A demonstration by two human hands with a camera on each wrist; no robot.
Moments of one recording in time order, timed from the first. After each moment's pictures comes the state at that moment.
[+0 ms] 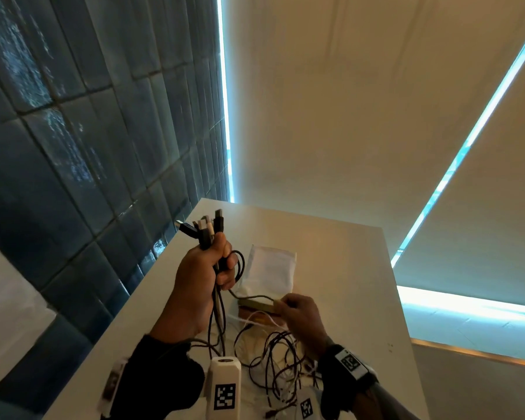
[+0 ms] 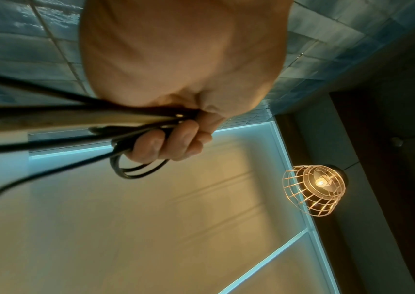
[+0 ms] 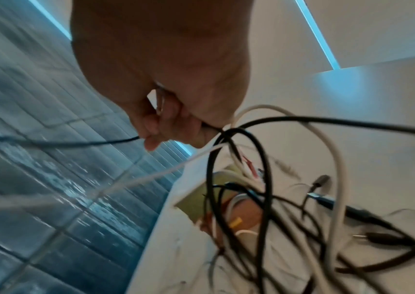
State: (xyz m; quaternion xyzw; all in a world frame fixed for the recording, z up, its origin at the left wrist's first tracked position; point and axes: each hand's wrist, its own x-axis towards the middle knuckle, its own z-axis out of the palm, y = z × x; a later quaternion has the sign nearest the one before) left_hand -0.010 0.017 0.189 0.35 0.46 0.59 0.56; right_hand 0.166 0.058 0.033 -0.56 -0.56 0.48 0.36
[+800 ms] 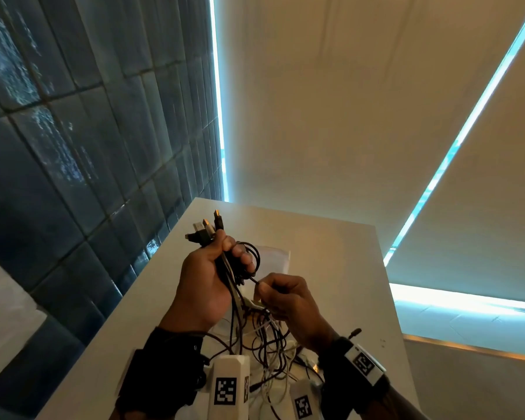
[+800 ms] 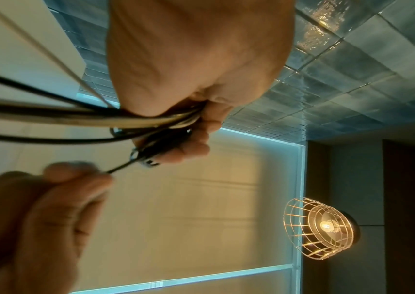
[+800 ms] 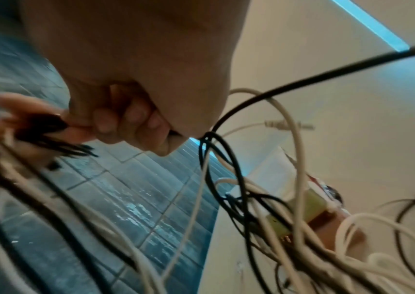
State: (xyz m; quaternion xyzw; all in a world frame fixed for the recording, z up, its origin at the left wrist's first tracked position) left_hand 0.010 0.021 0.186 0.20 0.33 0.64 0.67; right_hand 0.162 0.032 0.116 -0.30 -0.56 0.63 0.44
